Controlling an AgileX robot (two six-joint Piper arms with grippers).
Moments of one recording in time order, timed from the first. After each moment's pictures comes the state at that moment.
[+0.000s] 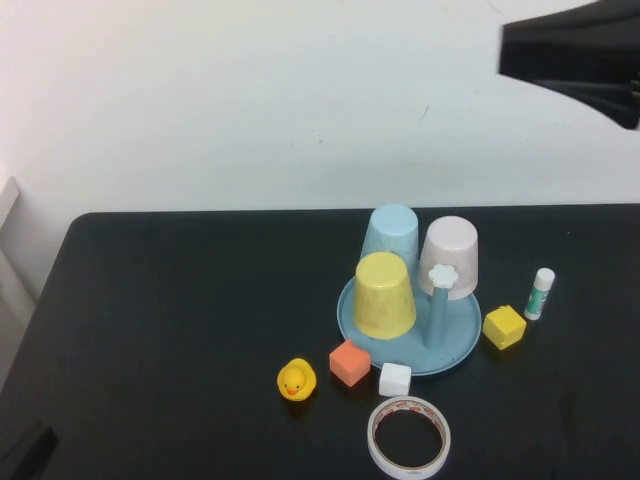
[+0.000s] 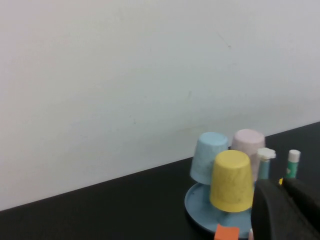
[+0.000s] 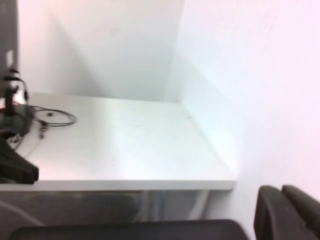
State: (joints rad) right arm 0.10 1.33 -1.20 1.54 1.18 -1.80; left arm -0.88 0.09 -0.10 -1.78 -0.34 1.71
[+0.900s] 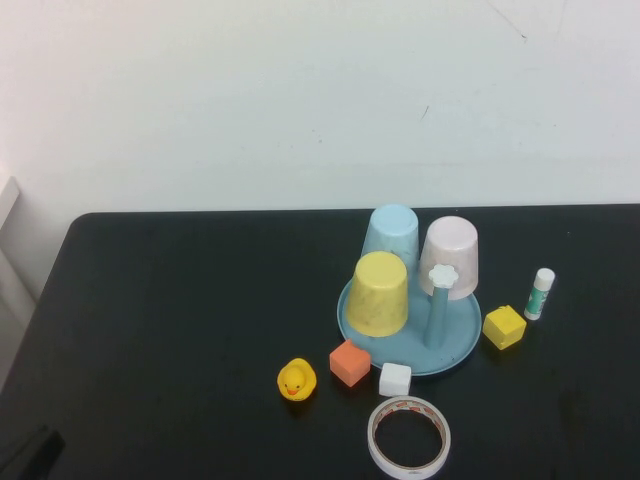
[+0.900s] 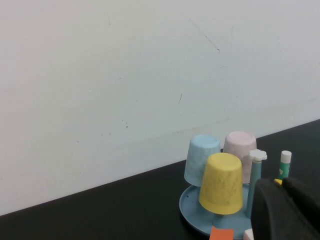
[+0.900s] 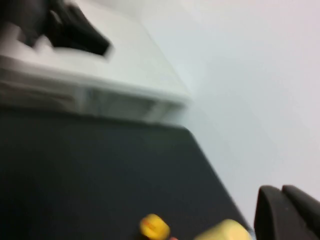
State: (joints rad) right arm 0.10 0.36 -0.66 1.04 0.99 -1.45; left arm -0.88 0.08 -0.10 -1.76 -0.30 1.71
